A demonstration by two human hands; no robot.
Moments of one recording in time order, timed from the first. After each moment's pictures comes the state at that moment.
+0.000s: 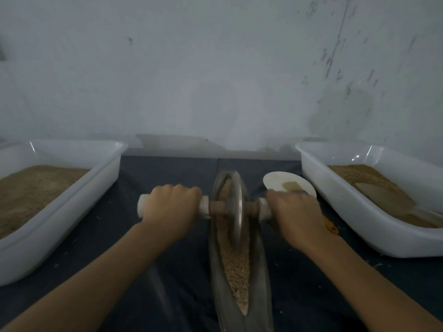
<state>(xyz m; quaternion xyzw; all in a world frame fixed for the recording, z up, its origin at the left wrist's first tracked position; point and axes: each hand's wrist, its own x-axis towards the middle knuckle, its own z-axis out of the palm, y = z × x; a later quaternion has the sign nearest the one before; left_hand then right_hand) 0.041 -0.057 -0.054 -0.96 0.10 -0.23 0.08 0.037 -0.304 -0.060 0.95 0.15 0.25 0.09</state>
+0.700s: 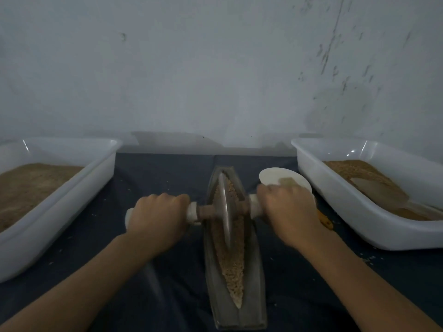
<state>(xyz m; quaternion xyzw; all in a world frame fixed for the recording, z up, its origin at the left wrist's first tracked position) 0.030 -0.042 -0.074 -0.97 0.09 -0.23 0.06 0.021 -0.291 -0.045 0.94 0.18 0.27 0.13</state>
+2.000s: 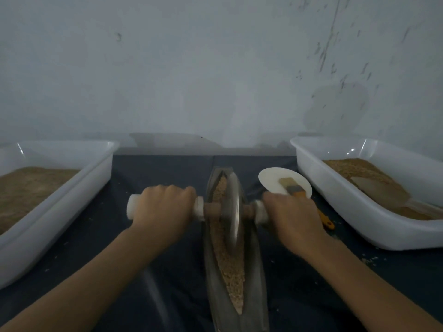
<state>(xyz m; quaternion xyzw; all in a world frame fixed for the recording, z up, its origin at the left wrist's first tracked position) 0.032 -0.058 -0.051 -0.96 0.10 -0.23 0.11 0.025 -0.304 -0.061 0.97 0.14 0.21 0.05</state>
